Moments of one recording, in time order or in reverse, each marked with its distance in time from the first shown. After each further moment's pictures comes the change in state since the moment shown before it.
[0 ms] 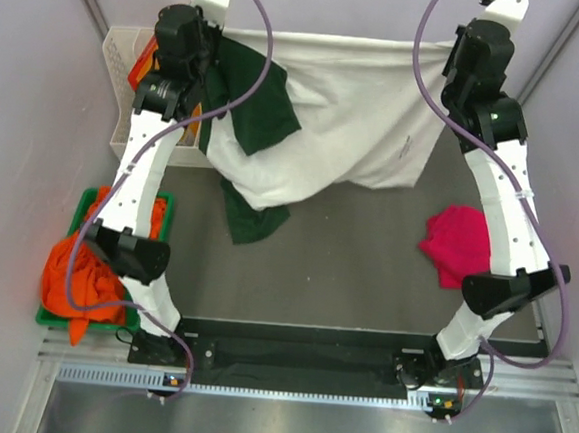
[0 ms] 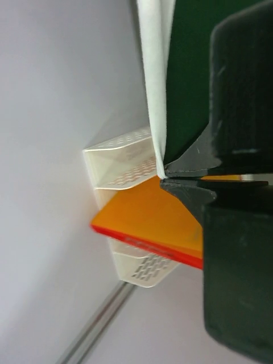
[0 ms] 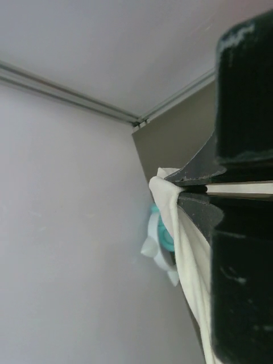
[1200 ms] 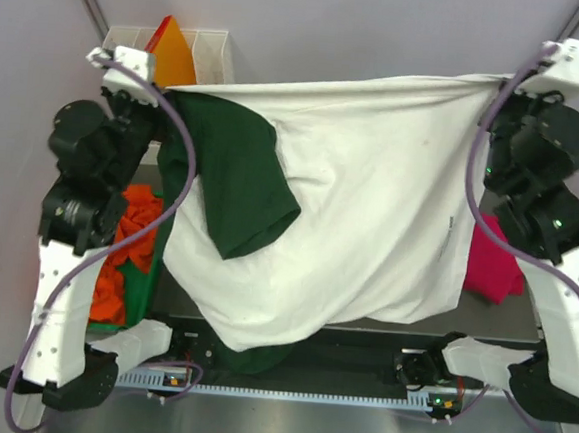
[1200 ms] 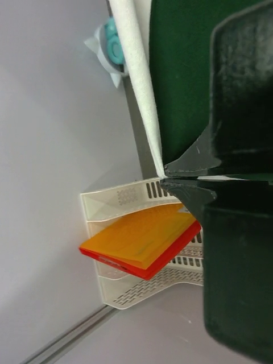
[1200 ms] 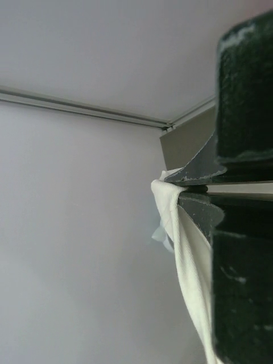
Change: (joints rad) left arm 0.019 -0.646 -0.375 -0.089 0.229 -0.222; right arm 0.180 -0.512 -0.335 0.159 0.043 -0.164
